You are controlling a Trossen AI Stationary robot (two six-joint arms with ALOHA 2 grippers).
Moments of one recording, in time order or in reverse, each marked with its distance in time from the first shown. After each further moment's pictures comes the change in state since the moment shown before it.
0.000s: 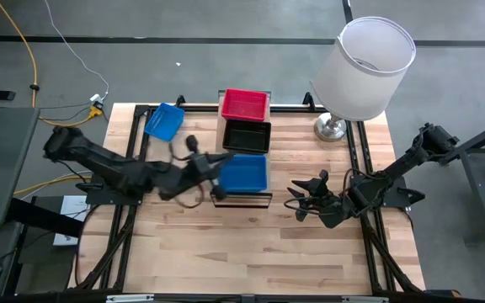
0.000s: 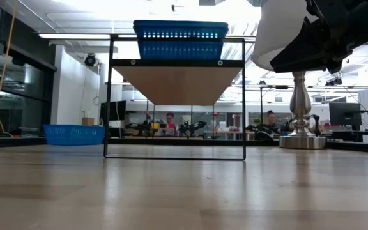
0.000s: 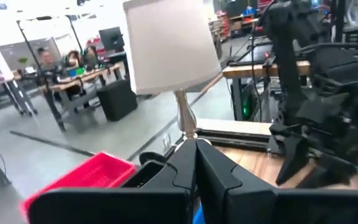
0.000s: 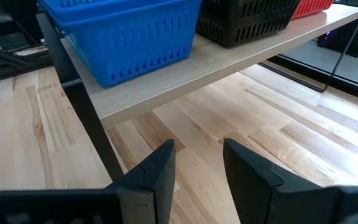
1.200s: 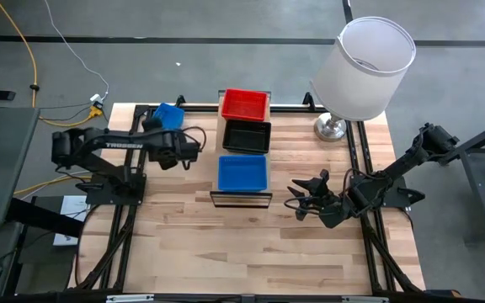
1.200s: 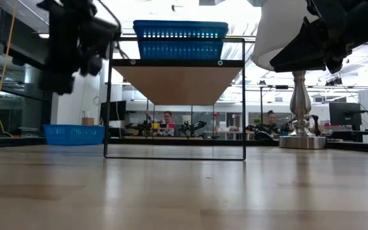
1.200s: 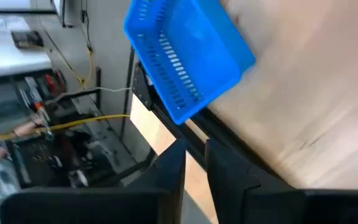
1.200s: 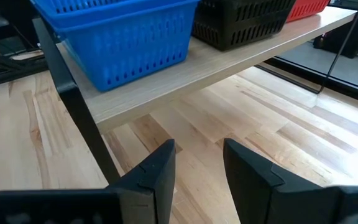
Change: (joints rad) left arm 0.576 0.084 -0.106 -1.636 0.109 -0.512; right arm 0.000 0.000 0.000 0.000 0.016 0.007
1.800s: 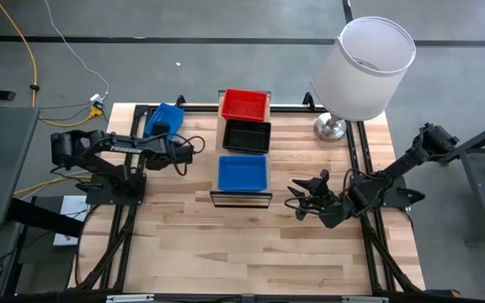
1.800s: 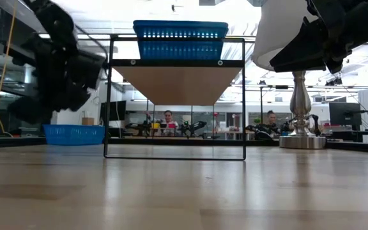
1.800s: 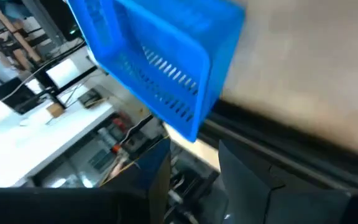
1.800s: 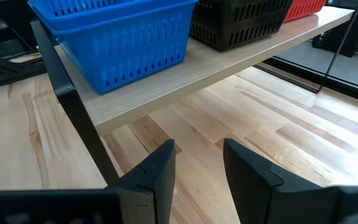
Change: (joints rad) left arm 0.092 -0.004 -0.303 0.393 -0.162 0.660; right arm 0.000 0.000 0.000 0.000 0.006 0.011
